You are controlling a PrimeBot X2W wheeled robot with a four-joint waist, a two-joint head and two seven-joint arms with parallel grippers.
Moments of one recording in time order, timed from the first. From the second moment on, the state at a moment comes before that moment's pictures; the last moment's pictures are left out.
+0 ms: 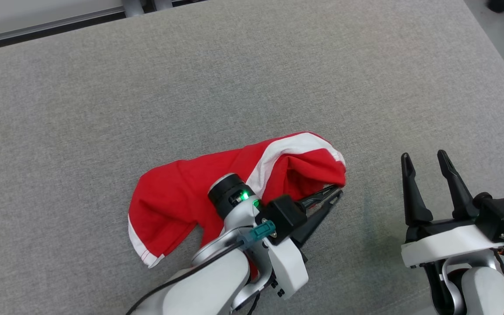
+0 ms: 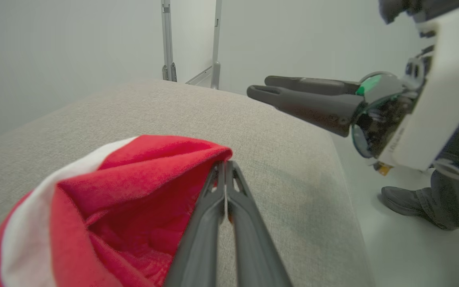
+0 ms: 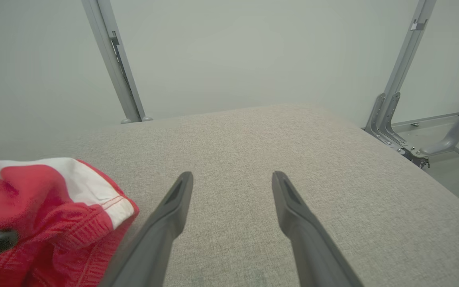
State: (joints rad) left arm -0.56 0.05 -0.87 0.32 -0.32 -0.13 -0.09; right arm -0.16 -0.05 0.06 0.11 0.19 0.13 -0.11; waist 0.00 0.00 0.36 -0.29
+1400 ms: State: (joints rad) left arm -0.05 0.26 -0.20 0.21 -0.45 0.03 -0.26; right arm 0.01 -0.08 0.03 0.02 0.15 0.13 0.02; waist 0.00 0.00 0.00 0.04
